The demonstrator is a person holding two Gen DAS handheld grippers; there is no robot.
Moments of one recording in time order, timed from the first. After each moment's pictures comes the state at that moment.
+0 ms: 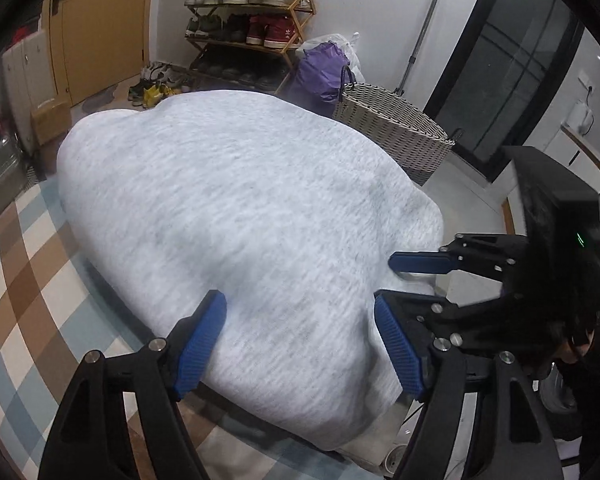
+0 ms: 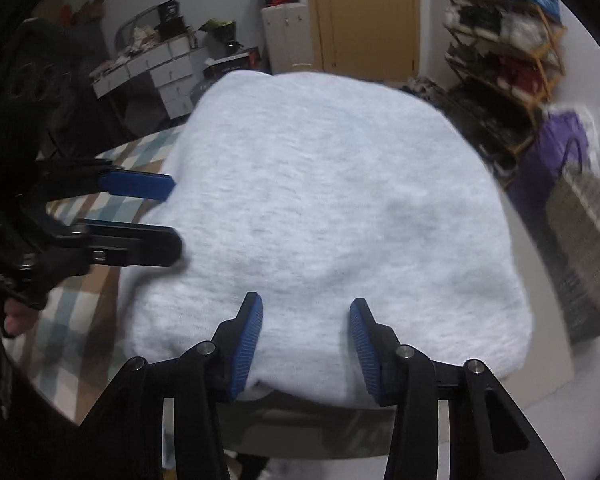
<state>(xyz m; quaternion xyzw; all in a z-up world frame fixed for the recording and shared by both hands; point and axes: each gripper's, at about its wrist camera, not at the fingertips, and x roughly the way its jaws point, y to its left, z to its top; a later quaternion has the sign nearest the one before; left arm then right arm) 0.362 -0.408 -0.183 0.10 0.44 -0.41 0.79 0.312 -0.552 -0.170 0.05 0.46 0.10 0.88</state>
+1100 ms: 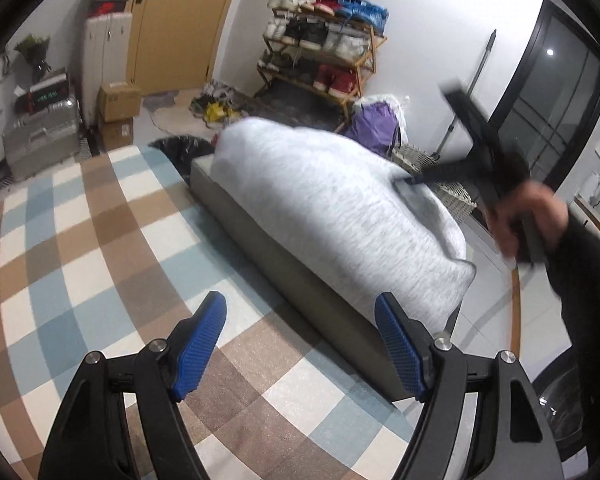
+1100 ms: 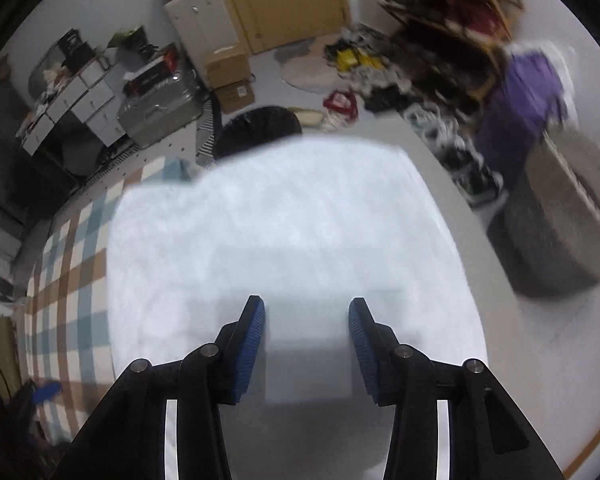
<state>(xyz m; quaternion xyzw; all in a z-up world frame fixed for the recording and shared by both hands) 0.350 -0.311 -0.167 -0.01 0.39 -0.35 0.85 0.421 -0.609 -0.153 0.08 0.54 -0.02 0.84</state>
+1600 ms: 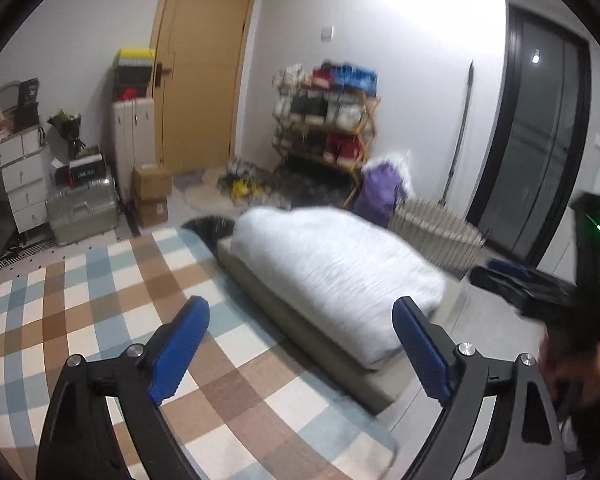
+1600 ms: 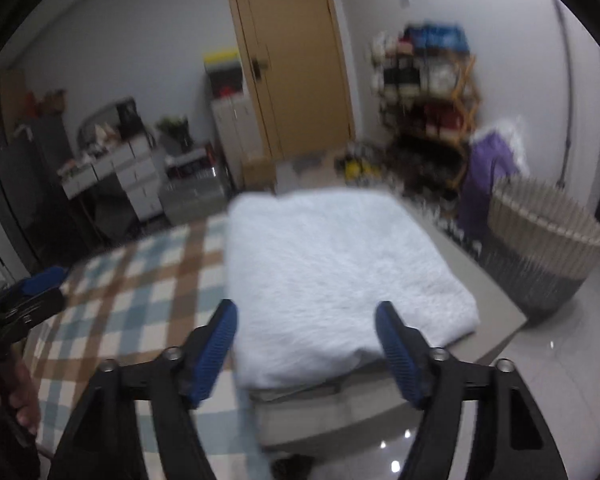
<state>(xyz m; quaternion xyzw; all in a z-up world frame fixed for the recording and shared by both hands) 0.264 -0.288 -0.109 0.00 0.26 -0.31 0.92 0.159 -0.507 -0.047 0.09 0.26 -0.01 0.96</state>
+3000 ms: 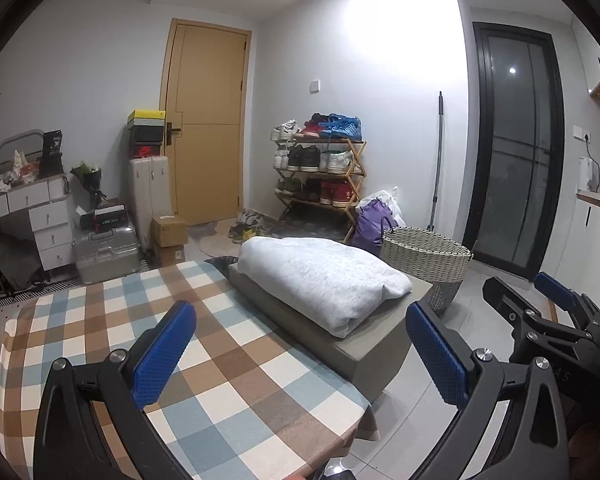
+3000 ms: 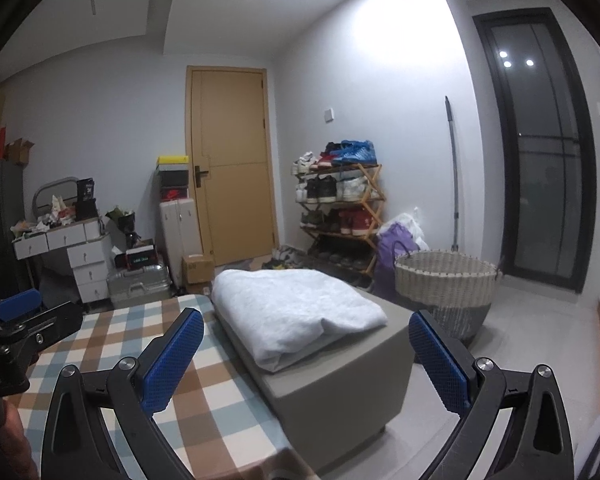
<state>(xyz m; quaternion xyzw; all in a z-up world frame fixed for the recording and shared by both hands) 0.158 -0.250 -0.121 0.03 0.16 -0.30 0.94 -0.010 -0.397 -0.059 0.07 0.10 -0.19 0.97</state>
